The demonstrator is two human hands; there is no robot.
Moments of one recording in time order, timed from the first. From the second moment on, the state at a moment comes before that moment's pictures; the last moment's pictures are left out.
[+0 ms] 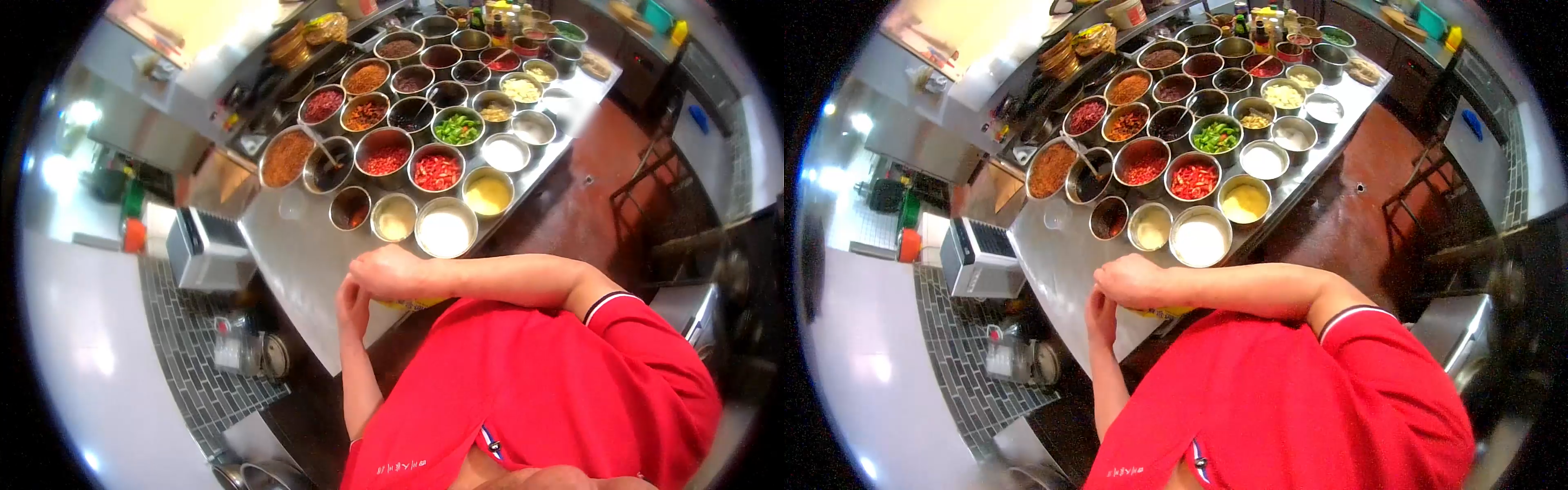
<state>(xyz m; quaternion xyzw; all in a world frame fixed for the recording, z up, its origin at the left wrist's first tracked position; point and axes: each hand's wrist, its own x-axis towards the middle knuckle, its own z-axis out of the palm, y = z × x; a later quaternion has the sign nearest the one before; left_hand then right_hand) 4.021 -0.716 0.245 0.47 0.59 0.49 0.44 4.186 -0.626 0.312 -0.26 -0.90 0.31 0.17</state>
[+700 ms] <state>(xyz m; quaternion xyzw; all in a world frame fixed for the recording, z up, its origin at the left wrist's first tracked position) 4.050 -0.723 0.258 0.63 0.62 0.46 0.10 4.187 -0.634 0.292 -0.37 -0.77 0.47 0.24</state>
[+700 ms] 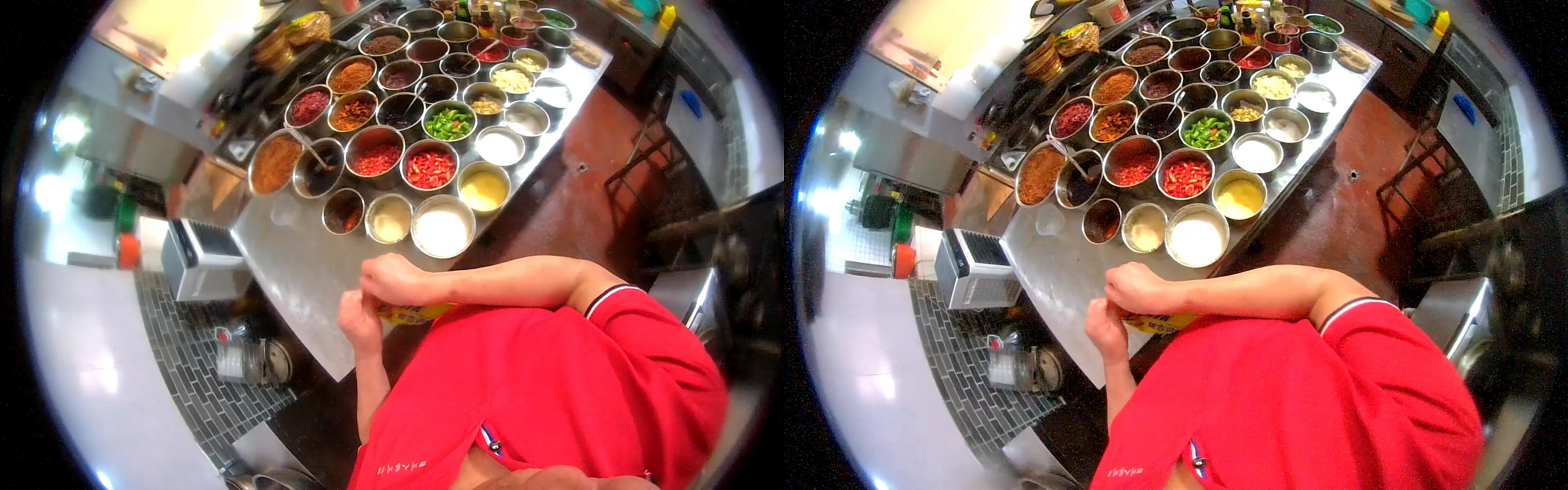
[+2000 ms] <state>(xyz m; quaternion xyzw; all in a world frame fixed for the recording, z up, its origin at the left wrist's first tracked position) 3.998 -0.715 0.243 0.55 0.56 0.53 0.33 4.157 -0.615 0.264 -0.29 -0.72 0.61 0.16</state>
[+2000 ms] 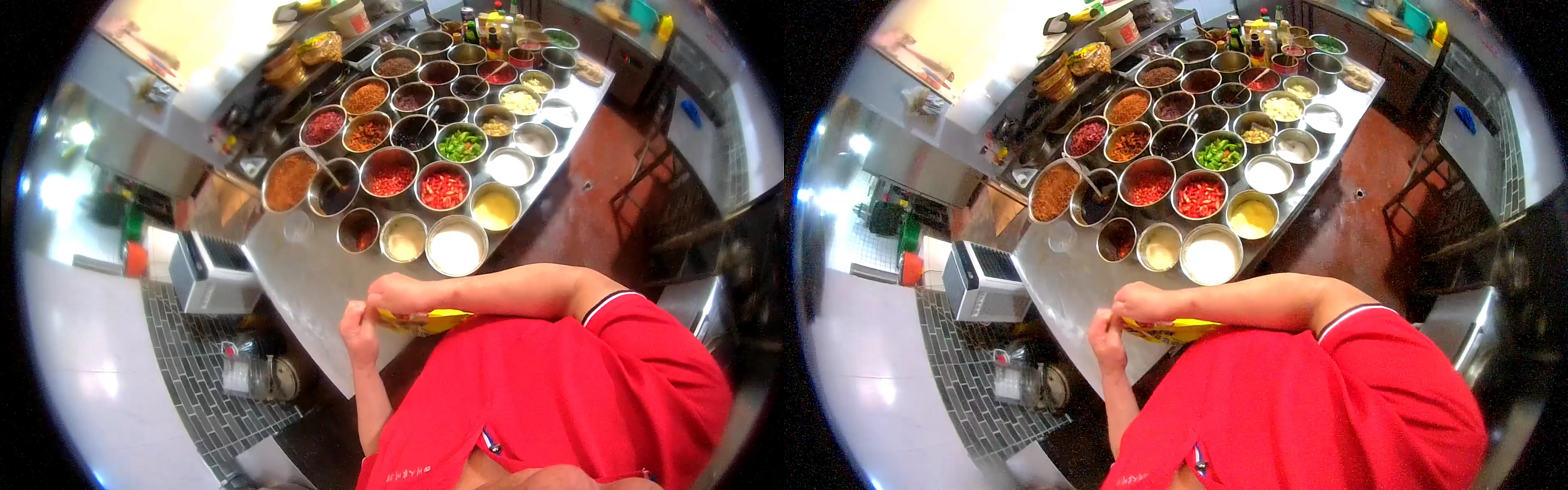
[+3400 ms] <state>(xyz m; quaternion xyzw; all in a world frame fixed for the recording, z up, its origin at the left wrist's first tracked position) 3.990 -0.699 0.251 0.64 0.53 0.46 0.32 4.180 -0.590 0.316 -0.28 -0.74 0.61 0.01</state>
